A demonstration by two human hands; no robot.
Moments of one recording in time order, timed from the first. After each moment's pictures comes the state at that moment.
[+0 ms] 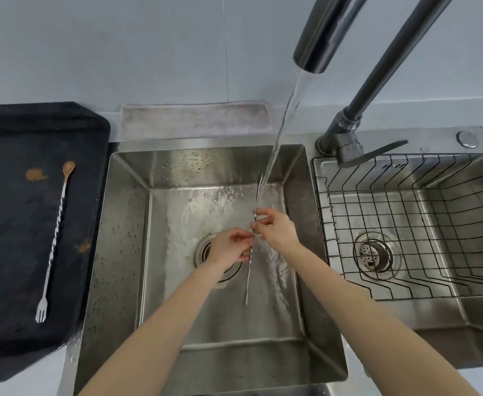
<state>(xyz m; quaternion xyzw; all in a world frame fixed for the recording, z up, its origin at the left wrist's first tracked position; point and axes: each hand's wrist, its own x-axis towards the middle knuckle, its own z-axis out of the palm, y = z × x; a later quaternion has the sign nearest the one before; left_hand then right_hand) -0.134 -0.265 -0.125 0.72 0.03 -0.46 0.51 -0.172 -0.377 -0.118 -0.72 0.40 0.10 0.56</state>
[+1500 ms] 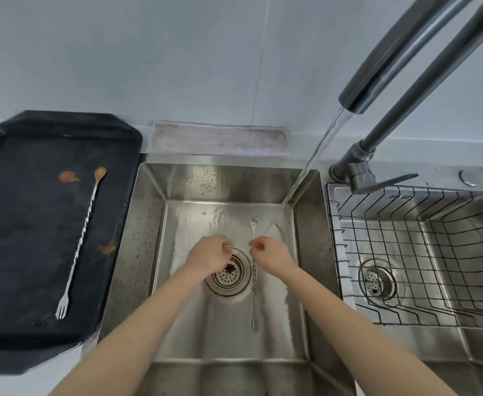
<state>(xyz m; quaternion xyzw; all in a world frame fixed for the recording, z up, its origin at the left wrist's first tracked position) -0.093 -0.225 -0.108 0.90 -0.19 -0.35 0.19 -0.162 -0.345 -0.107 -0.80 0.35 0.23 0.44</state>
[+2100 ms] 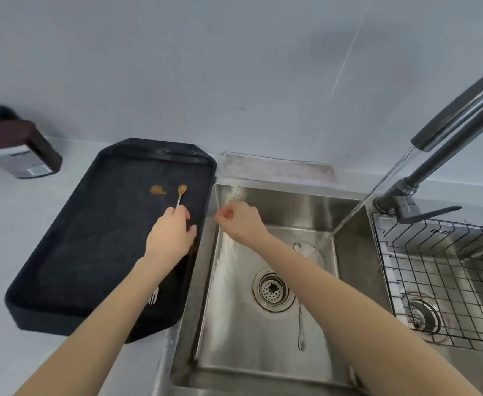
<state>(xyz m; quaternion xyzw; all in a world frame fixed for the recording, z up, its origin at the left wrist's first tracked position) -0.035 -0.069 -0.012 0.97 -0.12 -0.10 0.20 -0.068 -0.206 0.004 -0.88 0.17 0.11 0.44</state>
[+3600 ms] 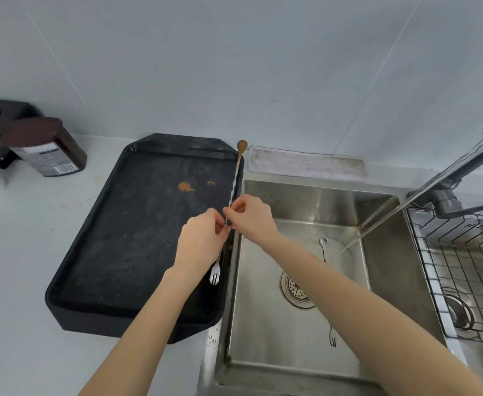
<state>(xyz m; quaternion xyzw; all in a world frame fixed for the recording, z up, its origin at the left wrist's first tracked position) -0.037 -0.045 -0.005 0.94 -0.13 -0.10 0.30 -0.044 -0.151 -0.003 -0.83 0.23 0.05 0.50</state>
